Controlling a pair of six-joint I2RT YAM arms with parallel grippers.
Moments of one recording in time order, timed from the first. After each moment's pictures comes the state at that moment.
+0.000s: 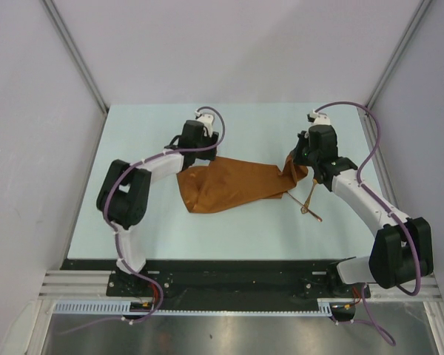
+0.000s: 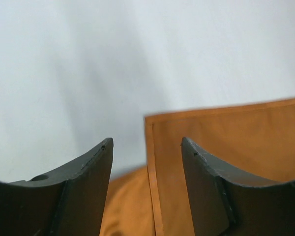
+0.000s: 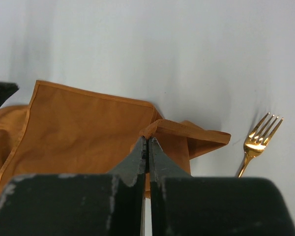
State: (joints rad) left arm -0.42 1.91 1.25 0.03 -0.03 -0.10; right arm 0.29 1.36 1.02 -0.19 0.08 0.34
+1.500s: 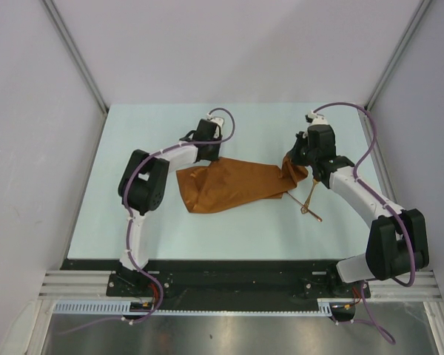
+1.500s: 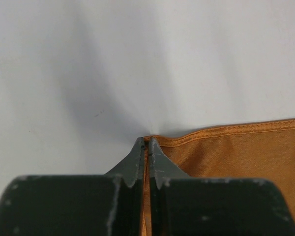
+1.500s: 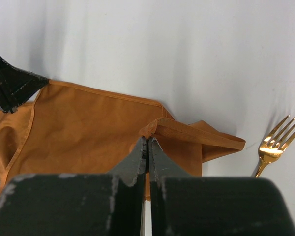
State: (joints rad) left arm -0.44 2.18 1.54 -0.18 -0.03 -0.14; right arm 0.27 1.42 1.02 -0.16 0.02 0.37
